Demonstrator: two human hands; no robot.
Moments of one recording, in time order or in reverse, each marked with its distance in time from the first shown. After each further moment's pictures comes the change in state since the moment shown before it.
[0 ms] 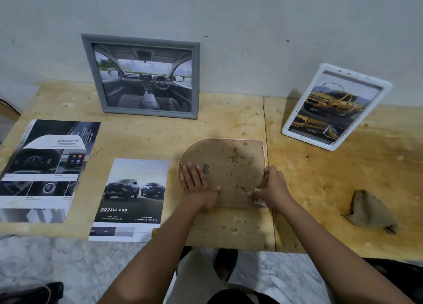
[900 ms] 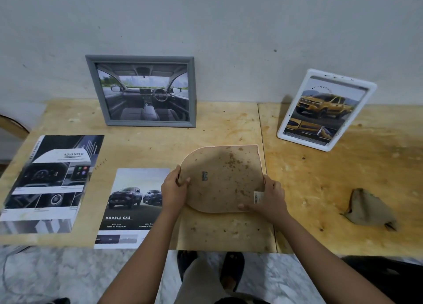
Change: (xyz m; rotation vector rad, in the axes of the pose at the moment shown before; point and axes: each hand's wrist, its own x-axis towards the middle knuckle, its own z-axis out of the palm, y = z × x) left_hand -0.004 -0.050 -0.020 -0.788 0.563 -0.003; right_hand -0.028 0.014 0.015 -0.056 0.073 -0.090
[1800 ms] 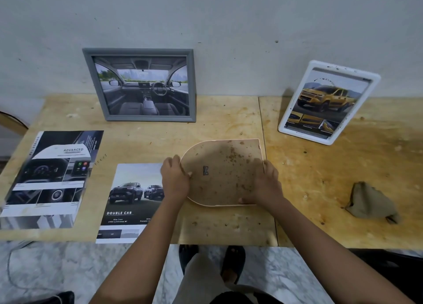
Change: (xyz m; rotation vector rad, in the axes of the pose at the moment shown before) left_hand 0.011 0.007 0.002 0.350 0.039 0.122; right_hand 0.008 -0.031 -0.005 -0.279 -0.043 -0.068
